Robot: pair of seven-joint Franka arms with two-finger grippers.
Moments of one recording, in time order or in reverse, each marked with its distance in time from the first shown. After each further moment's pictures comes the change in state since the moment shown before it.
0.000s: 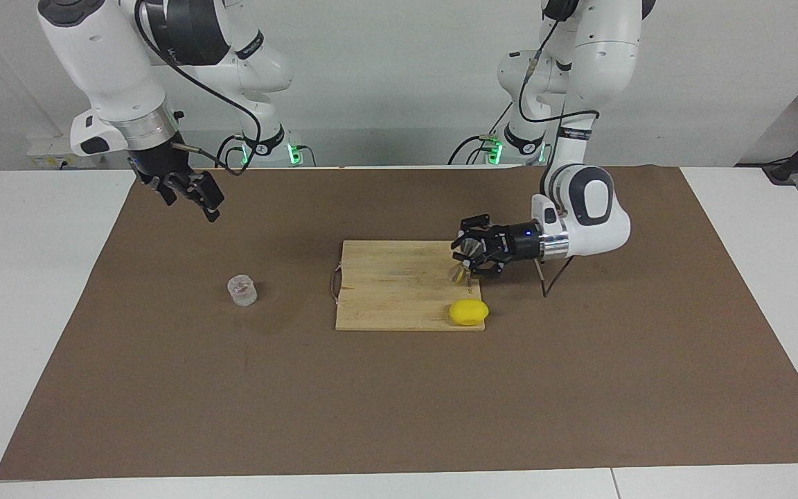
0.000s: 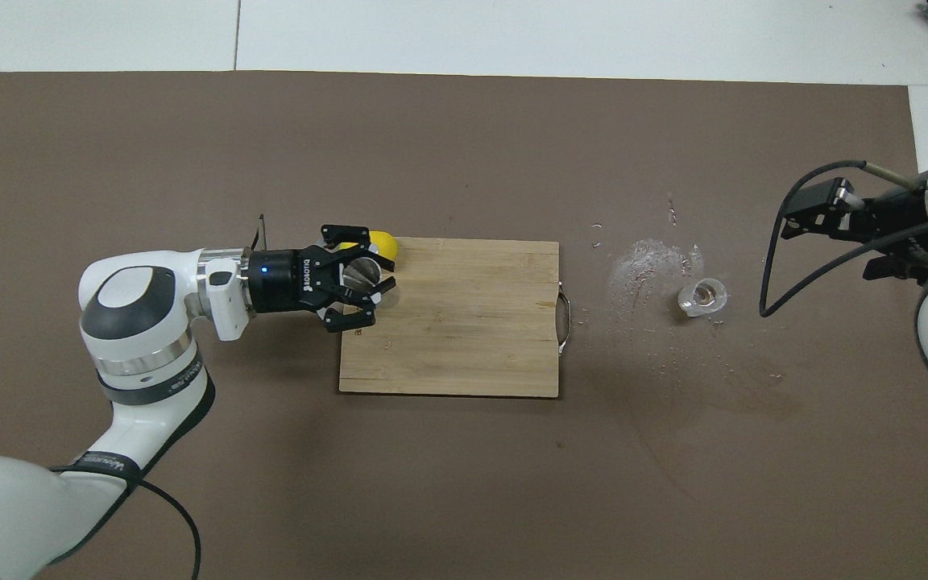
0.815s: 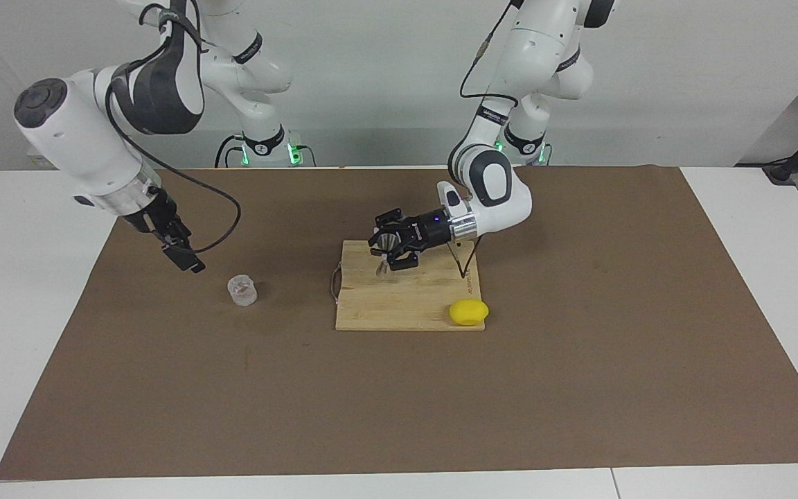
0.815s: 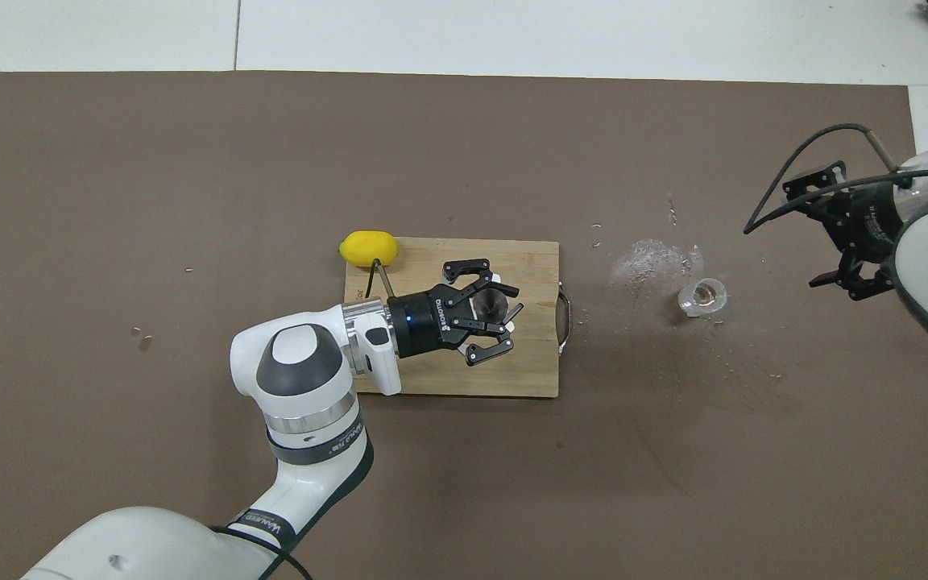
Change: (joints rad) left arm -0.336 0.010 0.000 -0.004 -0.387 0.364 0.192; right arm -0.101 0.147 -0.005 -0.079 0.171 0.129 0.357
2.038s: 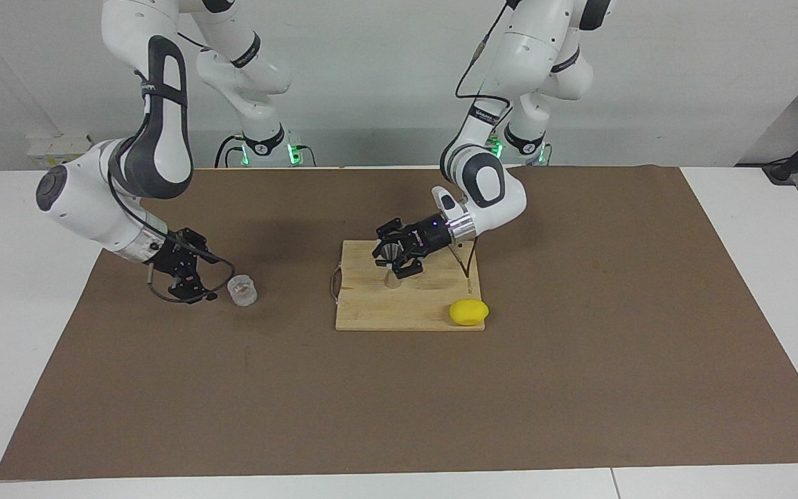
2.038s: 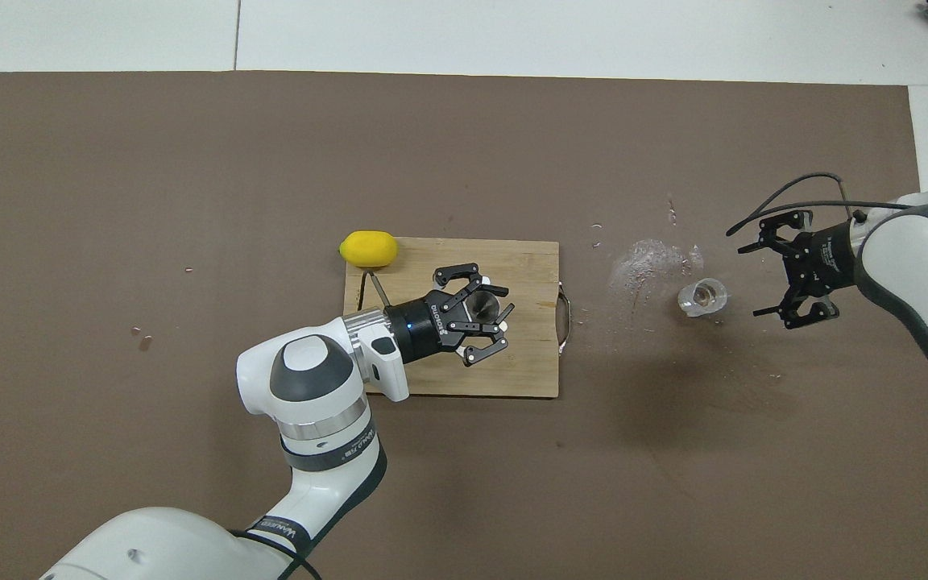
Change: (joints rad) left arm -0.025 0.016 0.006 -0.015 -0.078 0.103 0.086; right arm -0.091 0.080 -0.002 -0.195 0.201 0.148 0.139
